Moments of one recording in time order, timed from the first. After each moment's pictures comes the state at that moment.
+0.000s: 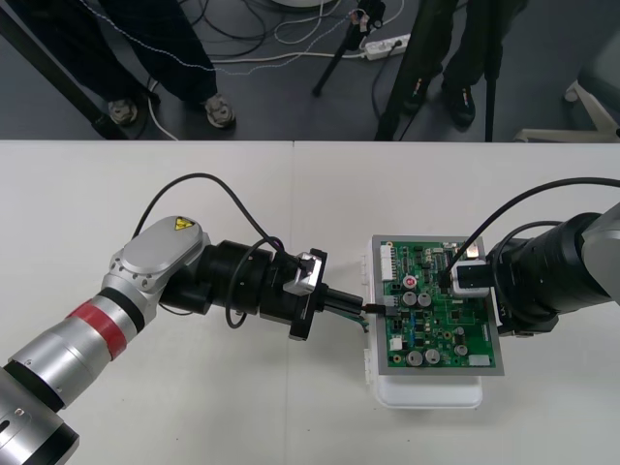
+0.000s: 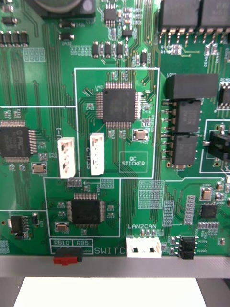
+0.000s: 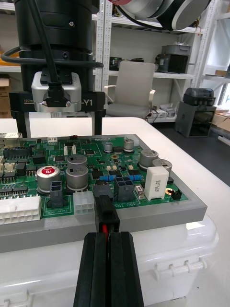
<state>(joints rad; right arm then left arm) -0.25 -0.83 0.27 -2.06 2.31 -1.57 -0.62 -0.59 0.36 -0.58 -1.02 -1.04 -1.30 -0.45</state>
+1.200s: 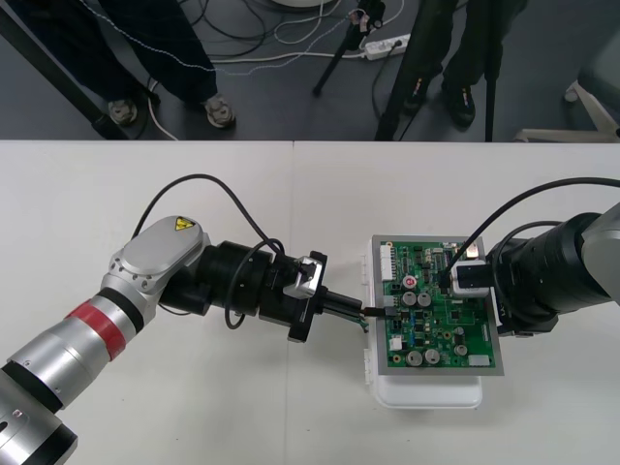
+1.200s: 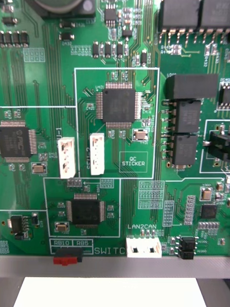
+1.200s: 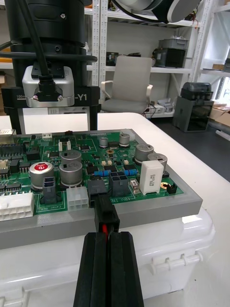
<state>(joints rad) -0.25 -0.83 0.27 -2.06 2.30 -1.57 -0.62 -0.58 0.36 -0.58 -1.04 -1.06 -1.30 -0.45</state>
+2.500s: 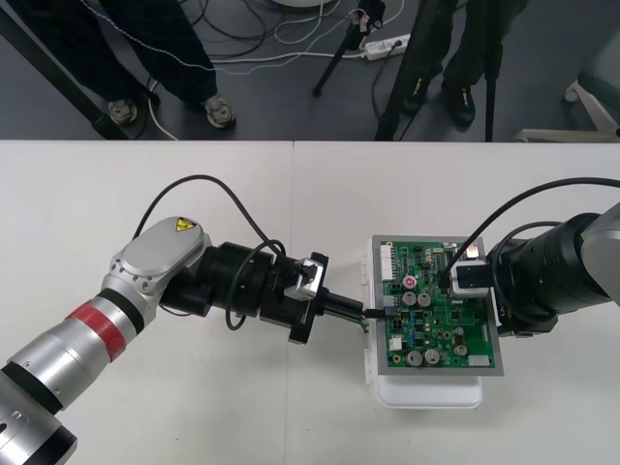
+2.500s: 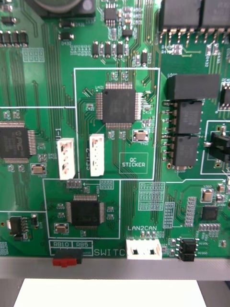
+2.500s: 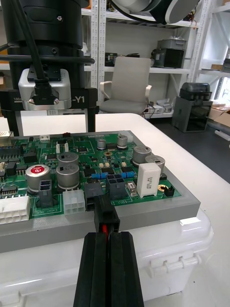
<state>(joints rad) -0.25 -0.82 0.27 -2.06 2.31 -1.57 -0.62 -0.58 0.36 -0.59 -1.05 -1.06 -1.30 -0.45</state>
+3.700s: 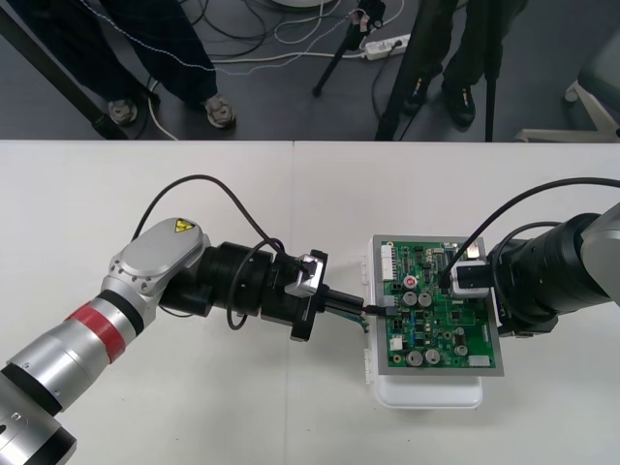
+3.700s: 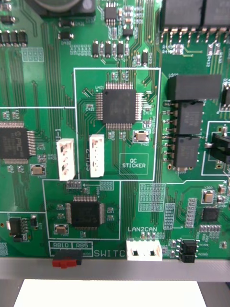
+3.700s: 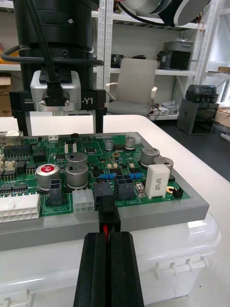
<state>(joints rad) -0.25 -0.82 0.27 -2.06 2.31 -1.57 -0.62 -0.57 0.36 -0.59 -1.05 -1.04 -1.28 -0.45</state>
